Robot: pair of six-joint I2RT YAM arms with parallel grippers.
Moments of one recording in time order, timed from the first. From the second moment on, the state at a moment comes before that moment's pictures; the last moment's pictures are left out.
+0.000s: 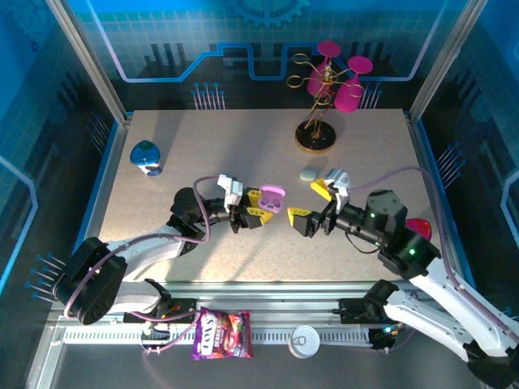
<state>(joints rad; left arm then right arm) -0.56 1.31 0.50 1.07 0.89 -0.32 0.70 0.66 0.79 -0.28 -0.21 0.19</state>
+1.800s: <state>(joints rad) -0.51 1.01 0.46 0.82 0.73 -0.16 0.76 1.80 1.21 -0.91 0.36 0.28</state>
